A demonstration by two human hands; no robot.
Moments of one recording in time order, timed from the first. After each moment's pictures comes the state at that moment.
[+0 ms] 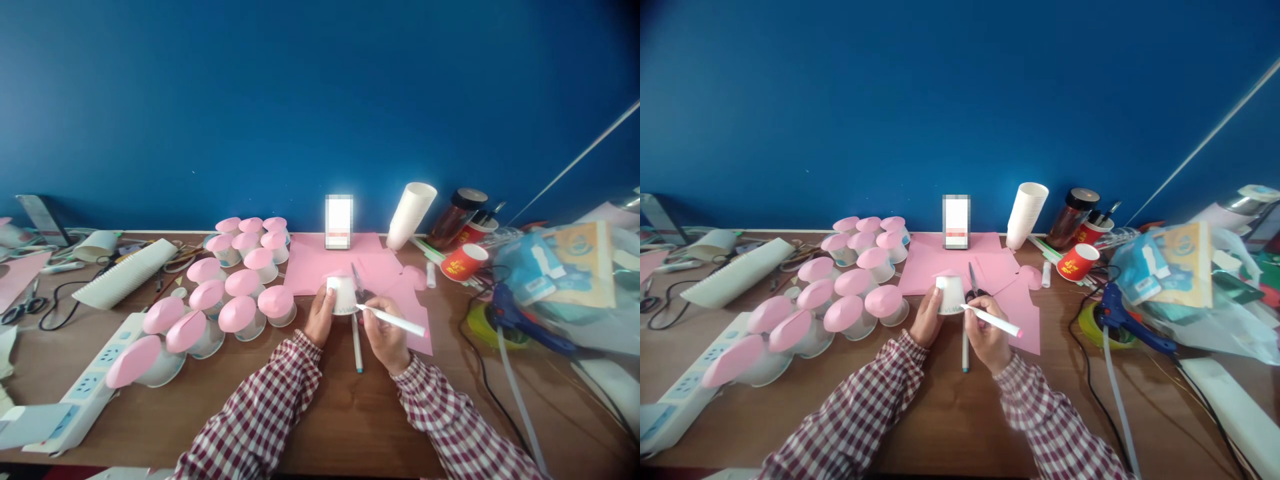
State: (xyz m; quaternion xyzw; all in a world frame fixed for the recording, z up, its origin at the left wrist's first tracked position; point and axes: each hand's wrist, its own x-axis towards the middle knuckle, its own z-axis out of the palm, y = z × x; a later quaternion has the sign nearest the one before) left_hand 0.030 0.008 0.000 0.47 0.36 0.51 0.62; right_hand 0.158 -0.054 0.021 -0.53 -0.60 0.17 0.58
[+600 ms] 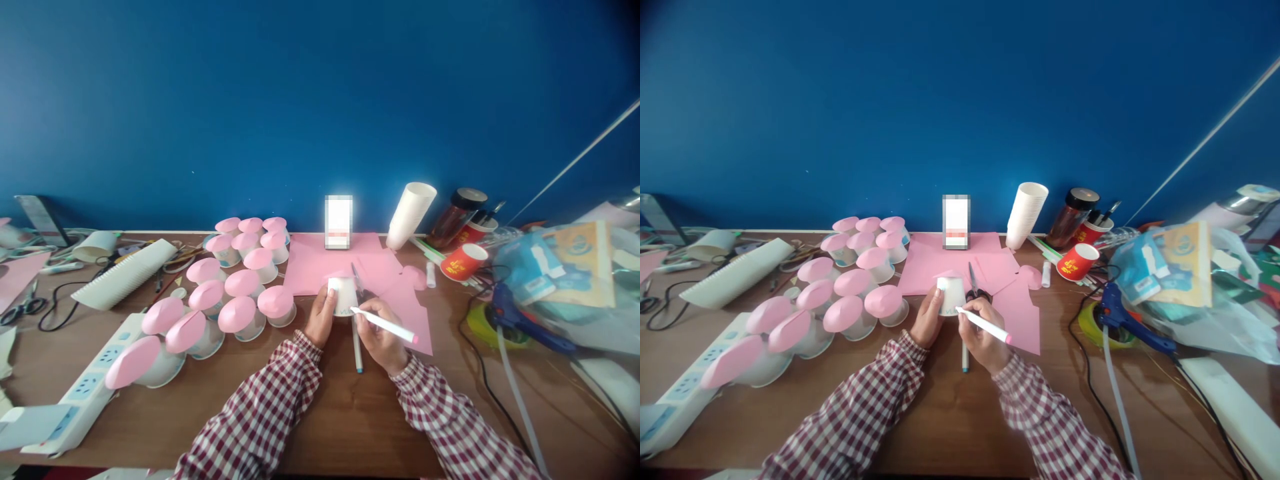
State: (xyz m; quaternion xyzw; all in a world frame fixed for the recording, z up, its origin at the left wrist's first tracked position) left_hand 0.029 0.008 -0.001 0.49 0.37 0.51 0.60; right_hand 0.158 -0.055 0.029 -0.52 -0.66 0.12 0.53
